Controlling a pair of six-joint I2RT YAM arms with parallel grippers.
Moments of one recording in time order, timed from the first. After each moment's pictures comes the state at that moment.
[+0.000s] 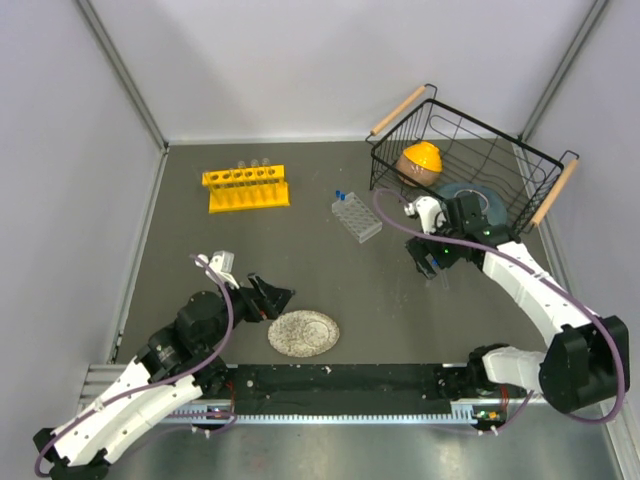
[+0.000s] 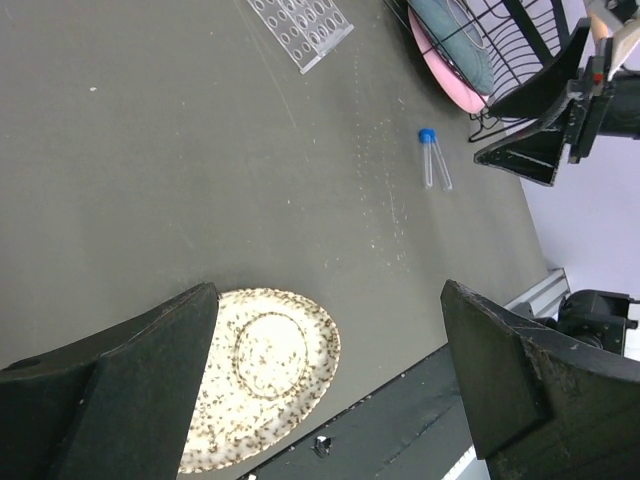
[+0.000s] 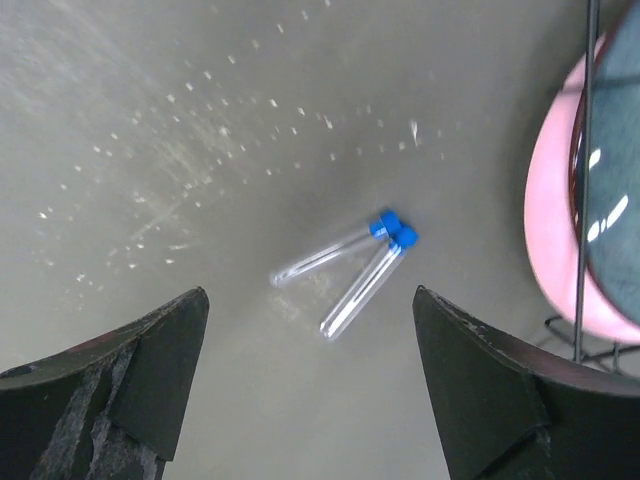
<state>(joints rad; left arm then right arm) -0.81 0.25 0.40 -0.43 -0.18 -0.82 0.32 1.21 0.90 -0.65 -0.19 -0.41</state>
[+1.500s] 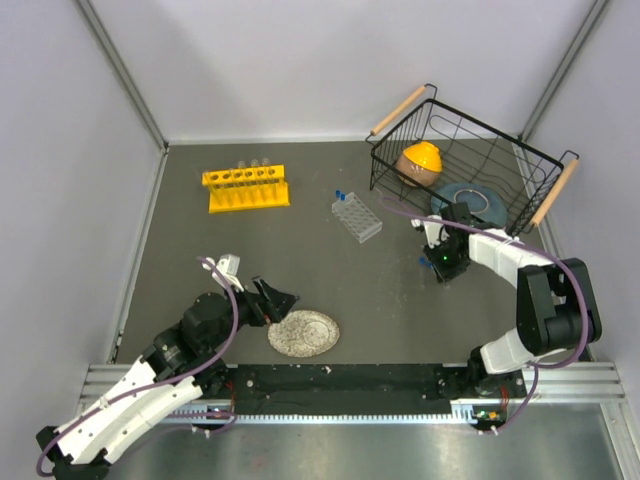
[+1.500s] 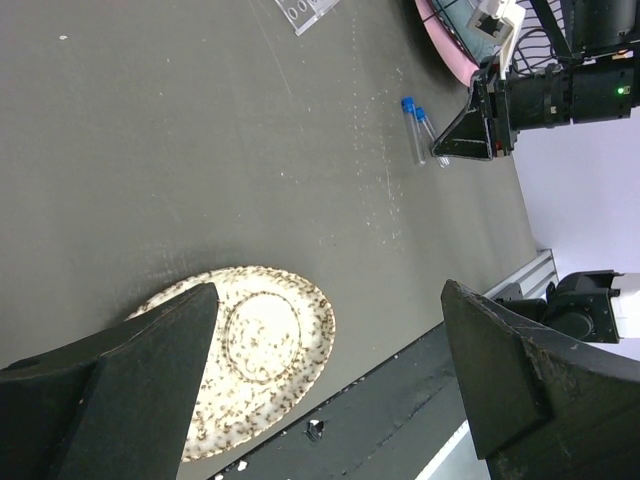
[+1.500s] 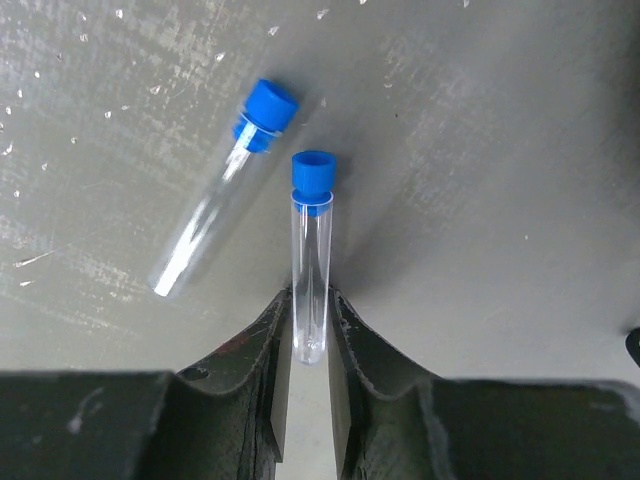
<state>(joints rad) -0.81 0.24 0.34 -0.41 -0.12 -0.87 0.19 1.50 0.82 -0.59 -0.08 -0.33</state>
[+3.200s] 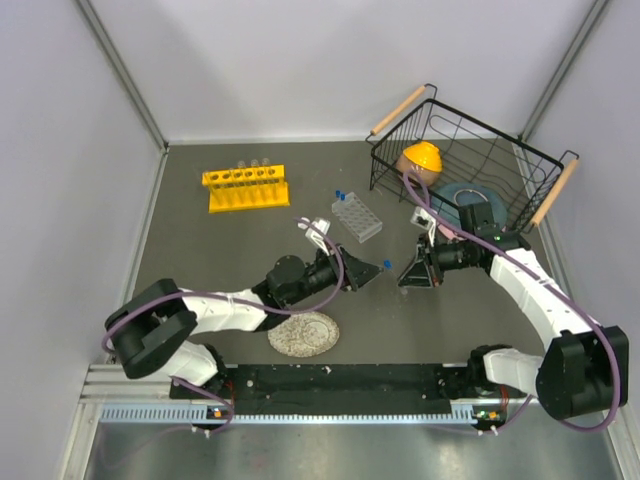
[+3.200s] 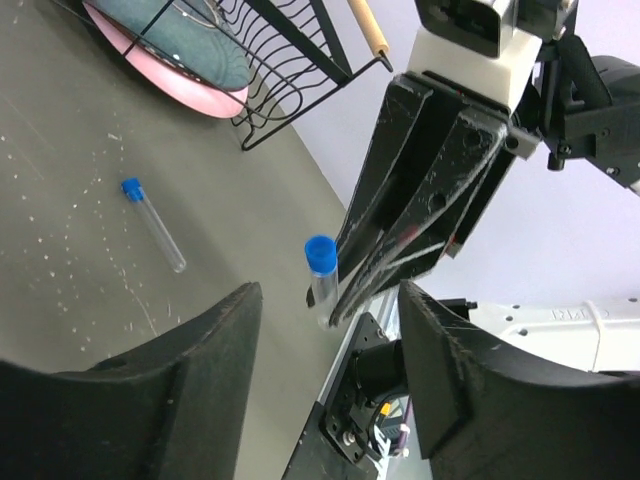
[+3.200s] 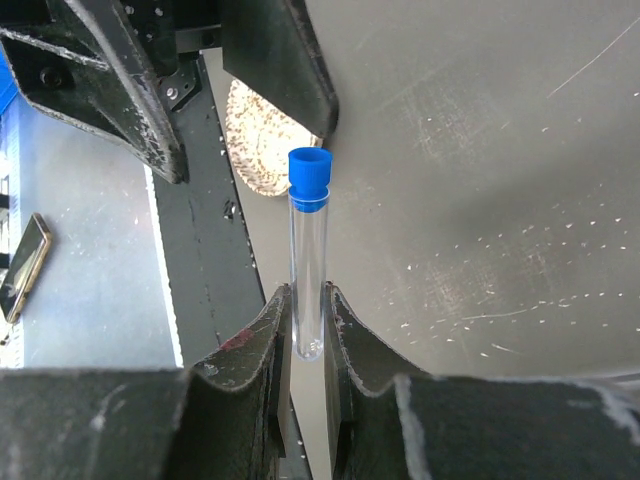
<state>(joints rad) -0.95 1.42 0.49 0.98 0.11 -0.92 0.19 1.17 0.82 -0.72 -1.07 -0.41</state>
